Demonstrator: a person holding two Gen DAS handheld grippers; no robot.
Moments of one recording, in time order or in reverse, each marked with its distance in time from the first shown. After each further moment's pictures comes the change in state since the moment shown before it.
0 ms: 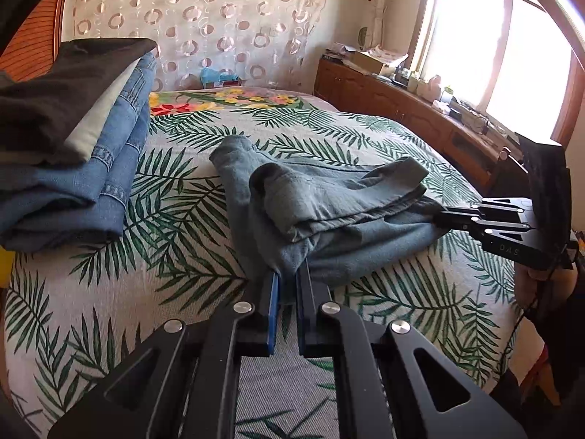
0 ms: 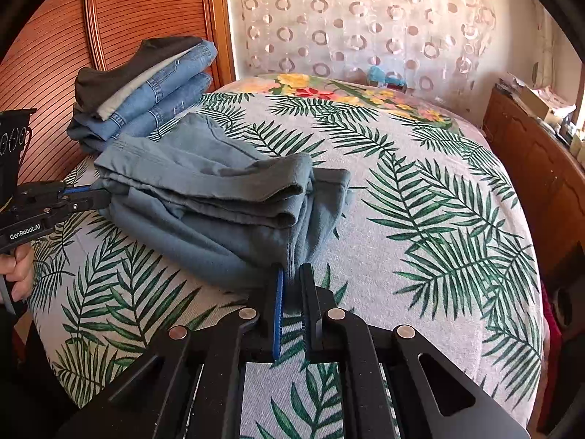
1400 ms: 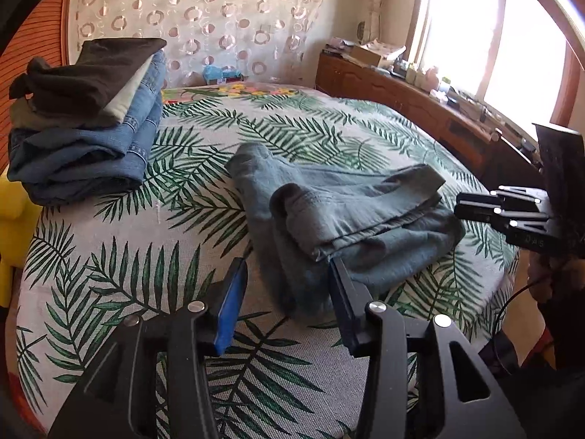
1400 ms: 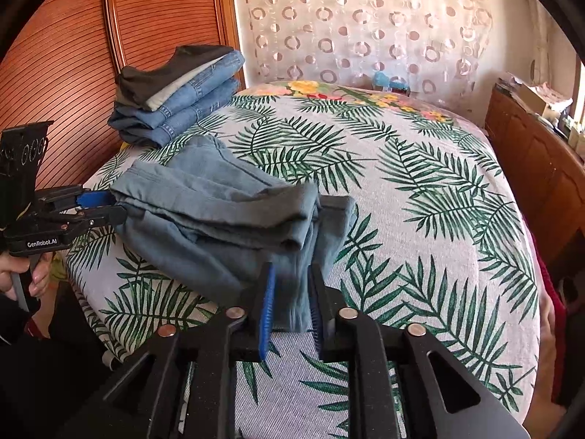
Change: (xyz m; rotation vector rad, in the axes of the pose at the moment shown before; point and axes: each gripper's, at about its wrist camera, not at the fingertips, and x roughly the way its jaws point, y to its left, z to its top) left arm -0.036 -0.012 -0.040 0.012 0.005 0.034; right arm -0.077 0.026 -0.057 0.020 -0.037 0.028
